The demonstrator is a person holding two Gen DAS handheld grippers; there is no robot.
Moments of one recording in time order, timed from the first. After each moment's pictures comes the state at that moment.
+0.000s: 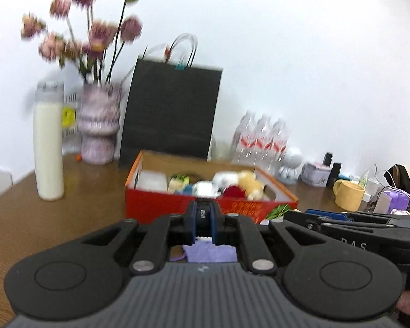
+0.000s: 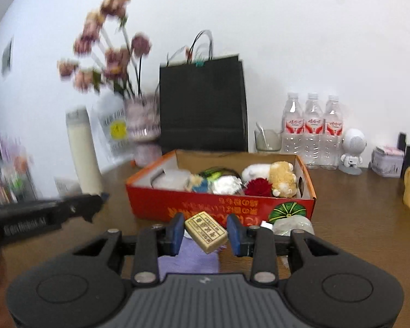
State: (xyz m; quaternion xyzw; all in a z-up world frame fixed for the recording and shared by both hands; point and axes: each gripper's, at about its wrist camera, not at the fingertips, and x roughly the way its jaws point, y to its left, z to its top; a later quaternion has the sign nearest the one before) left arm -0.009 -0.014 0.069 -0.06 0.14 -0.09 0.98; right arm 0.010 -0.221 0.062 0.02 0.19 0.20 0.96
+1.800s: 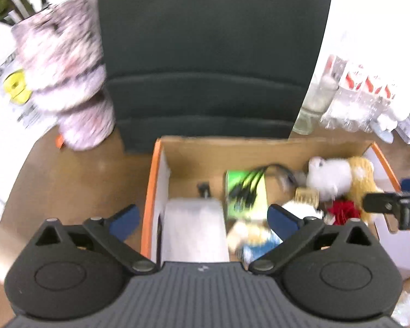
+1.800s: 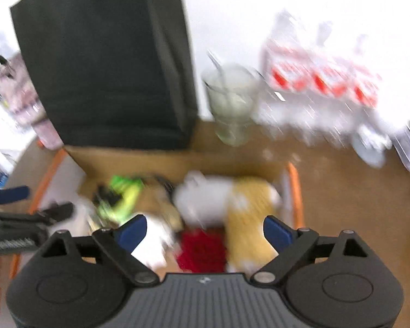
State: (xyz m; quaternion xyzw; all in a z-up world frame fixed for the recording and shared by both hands) left arm 0.346 -0.004 0.085 0.01 0.44 -0.01 0.90; right arm 0.358 -0.203 0.090 -0.01 0.48 0.11 0.87
